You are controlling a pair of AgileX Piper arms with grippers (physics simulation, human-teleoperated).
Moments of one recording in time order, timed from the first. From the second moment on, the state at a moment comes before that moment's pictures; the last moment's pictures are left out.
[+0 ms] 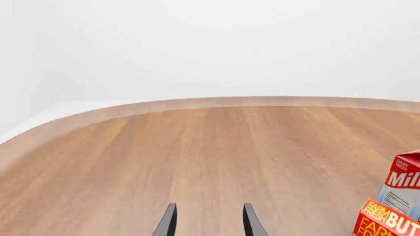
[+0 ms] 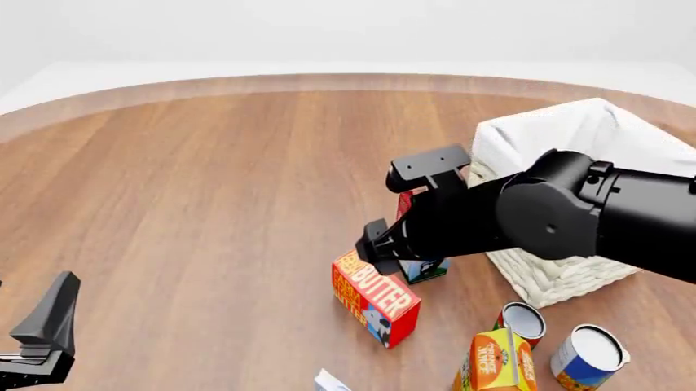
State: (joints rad) left arm 0.00 0.01 0.00 0.00 0.00; right arm 0.73 1.39 -0.96 0.51 0.24
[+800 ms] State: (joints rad) left arm 0.00 0.01 0.00 0.00 0.00; right arm 0.70 1.45 -0.90 0.40 0.24
